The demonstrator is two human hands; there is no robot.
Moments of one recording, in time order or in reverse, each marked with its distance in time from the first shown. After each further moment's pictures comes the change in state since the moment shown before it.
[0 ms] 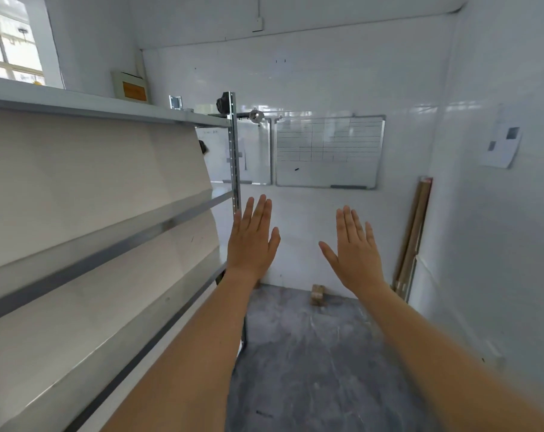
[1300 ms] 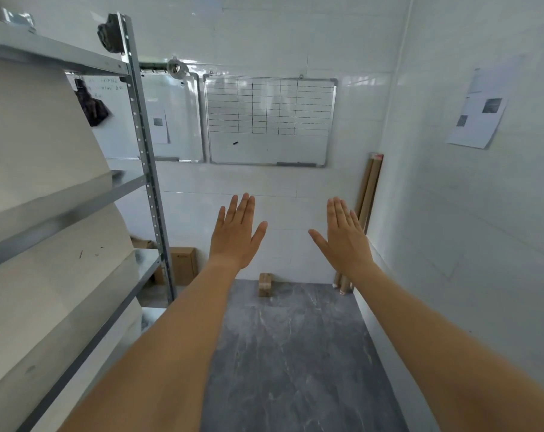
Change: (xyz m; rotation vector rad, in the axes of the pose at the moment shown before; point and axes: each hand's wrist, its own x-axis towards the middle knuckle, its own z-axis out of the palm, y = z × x) left_hand 0.224 -0.014 0.282 -0.141 -0.300 0.089; right_hand 0.186 0.131 0.209 -0.037 -0.220 0.175
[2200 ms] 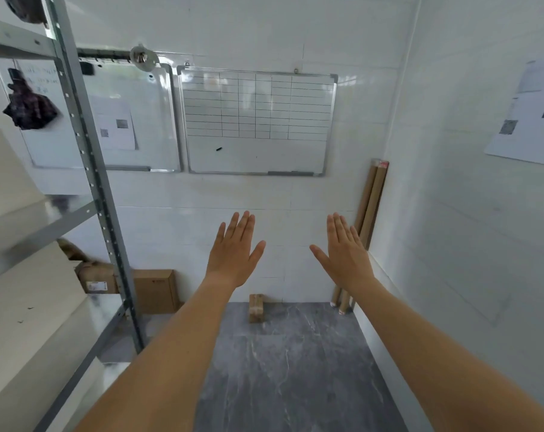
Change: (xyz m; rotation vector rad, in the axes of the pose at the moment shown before) left_hand 0.226 -0.090 0.131 0.003 -0.068 0.094; right_hand 0.214 0.023 0.141 -0.050 -0.078 0.072
